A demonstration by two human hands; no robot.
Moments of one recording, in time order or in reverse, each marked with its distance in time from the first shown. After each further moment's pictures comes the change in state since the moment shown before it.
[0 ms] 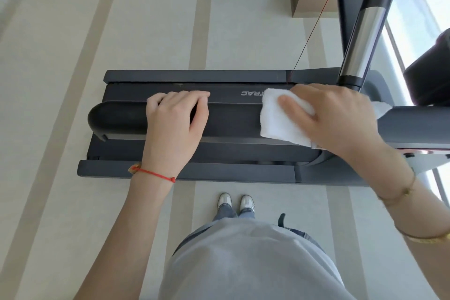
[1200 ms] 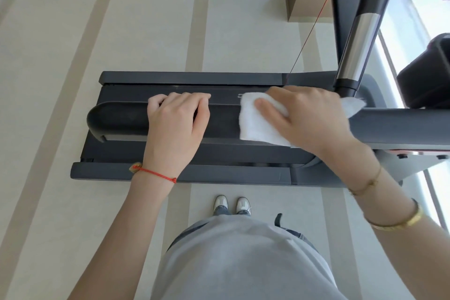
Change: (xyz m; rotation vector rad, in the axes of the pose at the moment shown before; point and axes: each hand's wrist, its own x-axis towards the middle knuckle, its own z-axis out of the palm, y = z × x) left_hand -0.001 -0.003 0.001 0.062 0.004 0.021; right_hand 0.010 -0.027 0.010 -0.007 0.032 -0.088
